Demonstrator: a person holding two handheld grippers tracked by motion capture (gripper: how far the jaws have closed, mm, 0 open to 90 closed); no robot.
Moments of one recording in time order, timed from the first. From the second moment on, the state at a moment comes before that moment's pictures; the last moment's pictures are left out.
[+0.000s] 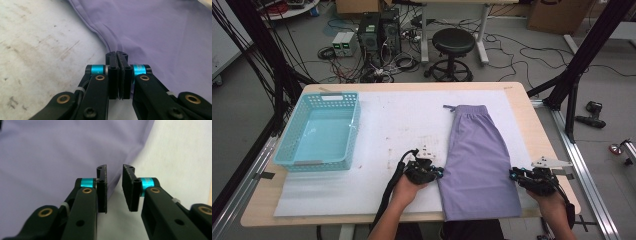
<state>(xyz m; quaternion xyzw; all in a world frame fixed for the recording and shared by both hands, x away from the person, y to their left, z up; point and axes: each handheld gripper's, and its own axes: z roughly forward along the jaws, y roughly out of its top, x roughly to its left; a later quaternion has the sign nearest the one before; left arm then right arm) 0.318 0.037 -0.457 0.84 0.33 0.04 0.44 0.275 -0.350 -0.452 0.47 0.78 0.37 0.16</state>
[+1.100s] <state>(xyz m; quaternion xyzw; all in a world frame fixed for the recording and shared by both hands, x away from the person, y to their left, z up) 0.305 0.051 -0.457 0.82 0.35 0.06 0.44 0.217 -0.361 -0.453 0.40 0.80 0.42 0.15</state>
